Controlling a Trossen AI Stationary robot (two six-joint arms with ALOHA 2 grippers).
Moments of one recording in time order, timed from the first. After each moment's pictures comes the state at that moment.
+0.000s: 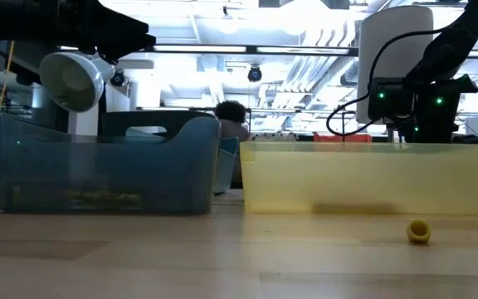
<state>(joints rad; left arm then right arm) -0.11 0.71 0.26 0.44 -0.21 0.13 -0.51 1.27 0.43 -0.55 0.61 1.11</state>
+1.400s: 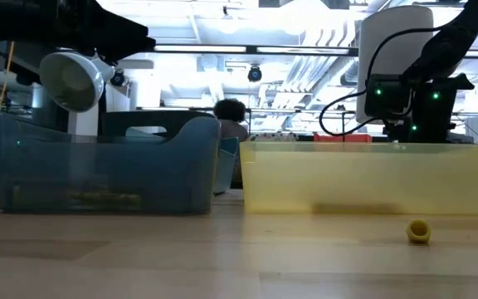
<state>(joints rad) -0.11 0.71 0.26 0.42 -0.21 0.13 -0.50 1.27 0.44 -0.53 0.46 0.90</state>
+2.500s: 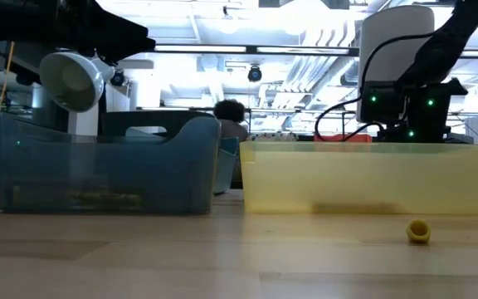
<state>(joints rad) -0.11 0.71 0.26 0.42 -0.21 0.13 -0.50 1.37 0.44 -0.50 0.49 0.82</state>
